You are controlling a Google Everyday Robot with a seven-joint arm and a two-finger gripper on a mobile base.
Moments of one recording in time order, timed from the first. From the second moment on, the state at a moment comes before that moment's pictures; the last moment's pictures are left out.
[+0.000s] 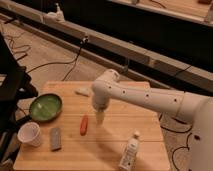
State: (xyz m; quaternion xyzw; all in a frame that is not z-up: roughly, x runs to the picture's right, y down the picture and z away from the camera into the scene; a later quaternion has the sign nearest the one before) arm -0.050 0.131 0.790 -0.29 -0.15 -0.05 0.94
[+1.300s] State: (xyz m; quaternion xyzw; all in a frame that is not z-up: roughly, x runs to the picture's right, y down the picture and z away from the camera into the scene) arm -0.112 0.172 0.829 -0.30 -0.19 -0.13 0.93
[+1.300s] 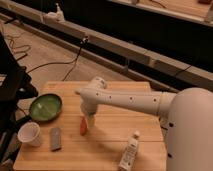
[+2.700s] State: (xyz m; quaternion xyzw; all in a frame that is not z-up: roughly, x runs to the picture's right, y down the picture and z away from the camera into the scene) arm -0.119 0.186 0.842 -0.30 -0.22 -0.13 0.92
